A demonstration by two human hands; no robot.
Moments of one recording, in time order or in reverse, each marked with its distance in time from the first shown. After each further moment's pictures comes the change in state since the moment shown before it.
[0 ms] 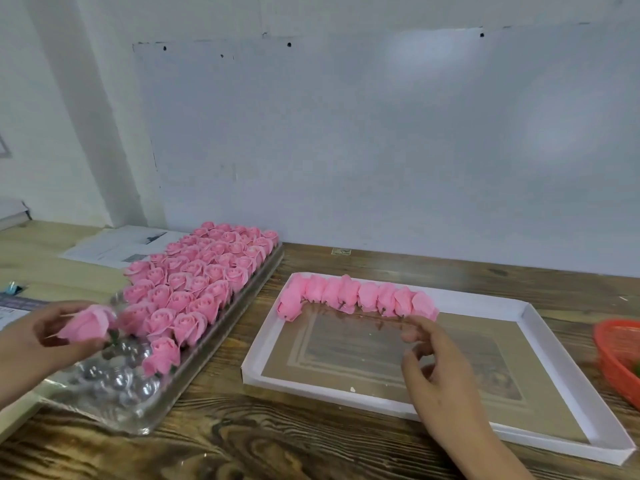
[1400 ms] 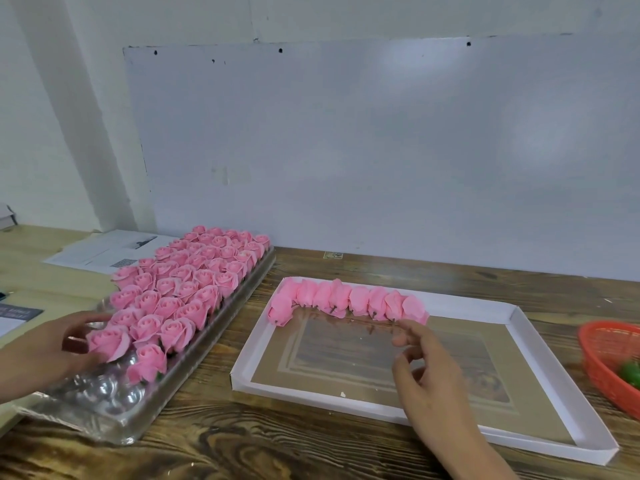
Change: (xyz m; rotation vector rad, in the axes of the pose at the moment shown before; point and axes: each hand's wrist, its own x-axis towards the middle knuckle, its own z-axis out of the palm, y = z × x) left_hand 0.047 -0.008 -0.006 0.225 -0.084 0.001; right_hand 0.000 -0.002 -0.001 -0.009 0.012 0.003
